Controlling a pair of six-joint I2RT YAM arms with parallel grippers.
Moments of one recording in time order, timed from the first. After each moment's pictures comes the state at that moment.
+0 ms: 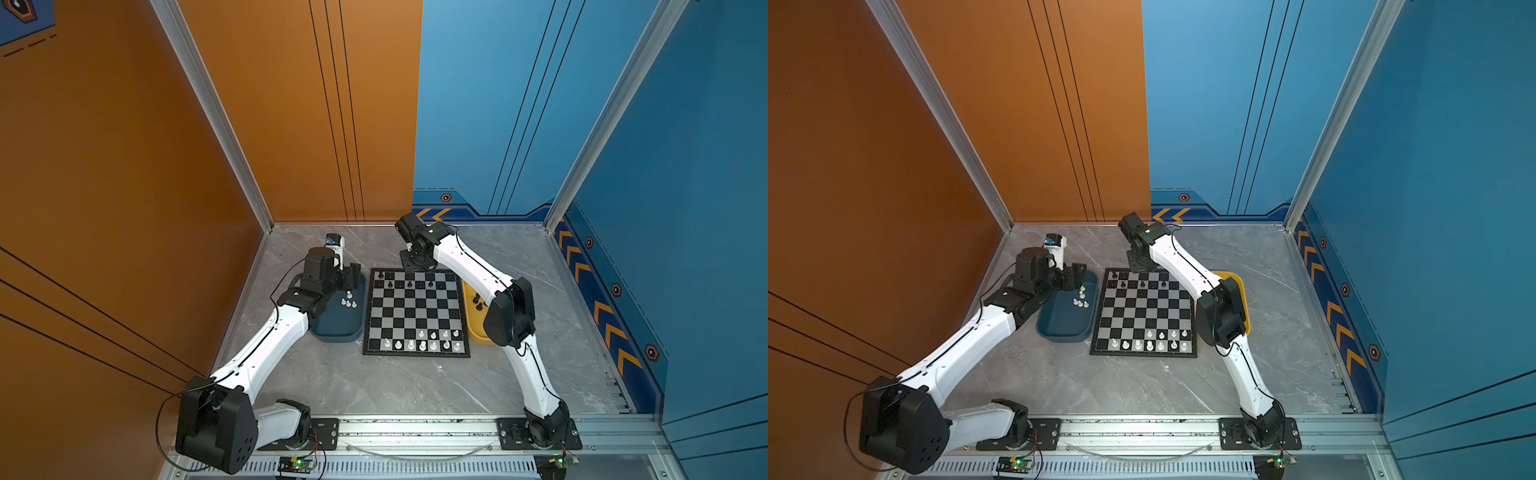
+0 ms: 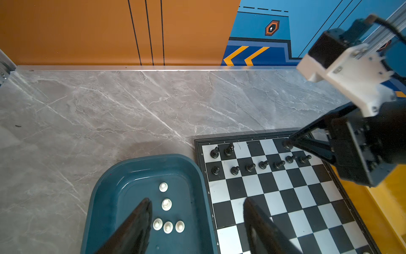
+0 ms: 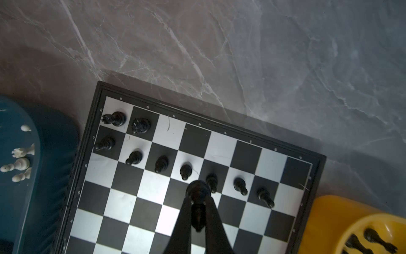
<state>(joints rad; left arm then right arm) -0.27 1.25 0.92 -0.21 0.00 -0.20 0.64 2.36 2.34 -1.14 0.15 0.34</state>
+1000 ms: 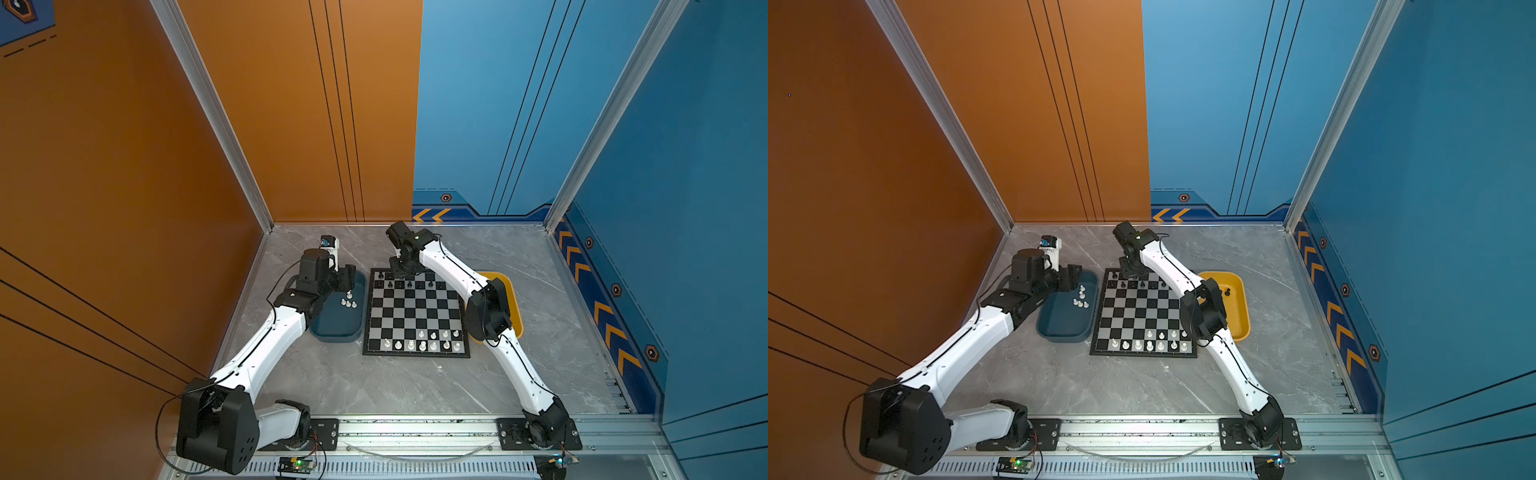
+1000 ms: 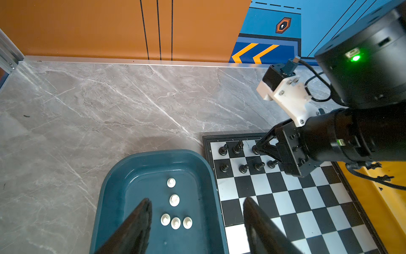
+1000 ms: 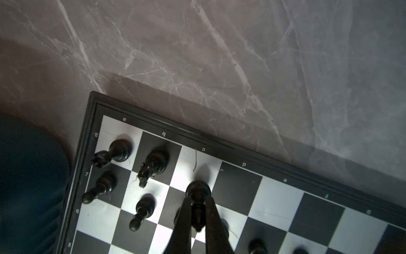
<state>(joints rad) -0.24 1.24 0.91 -0.21 0.02 -0.20 0.64 2.58 2.53 -1.14 0.05 0.34</state>
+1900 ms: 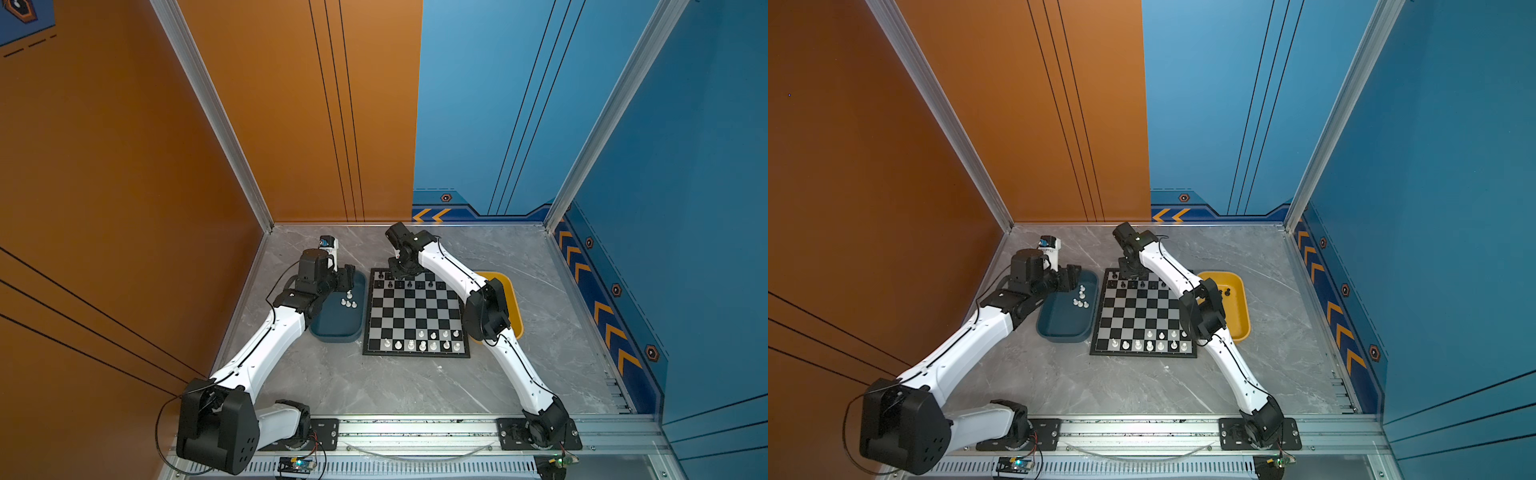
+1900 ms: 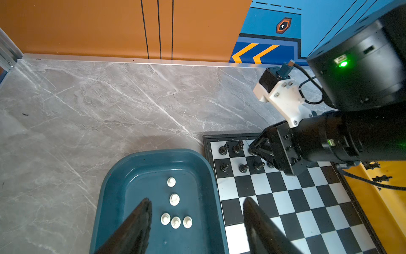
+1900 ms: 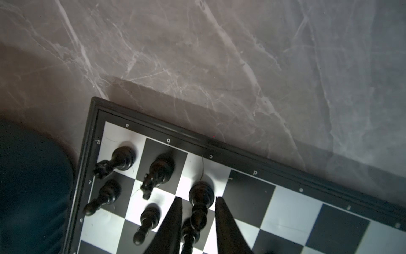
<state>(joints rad) -0.23 1.24 0.90 -0.21 0.03 -0.20 0.64 2.60 2.53 -1.12 0.02 0.37</state>
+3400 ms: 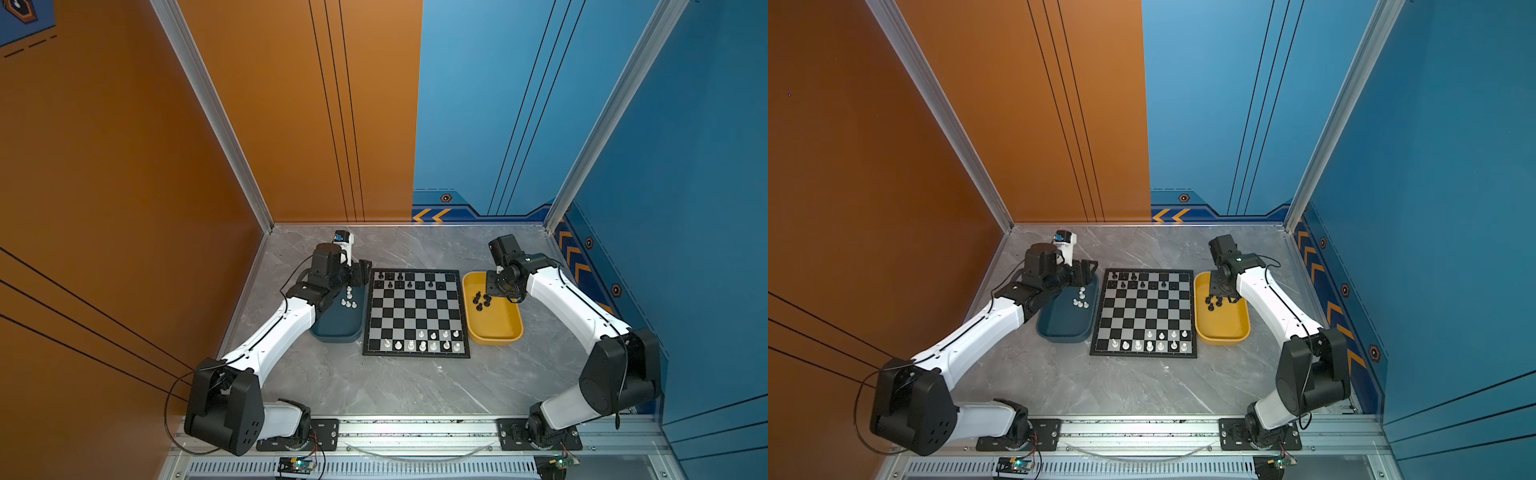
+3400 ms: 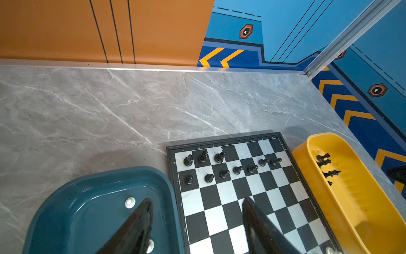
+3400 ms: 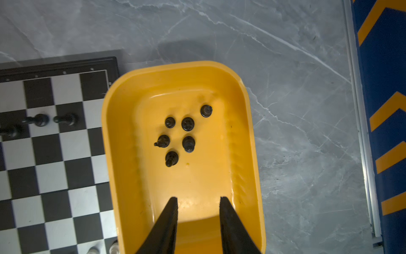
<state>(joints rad) -0.31 1.35 0.98 -0.14 0.11 -0.26 0.25 1.54 1.24 -0.90 0.22 0.38</state>
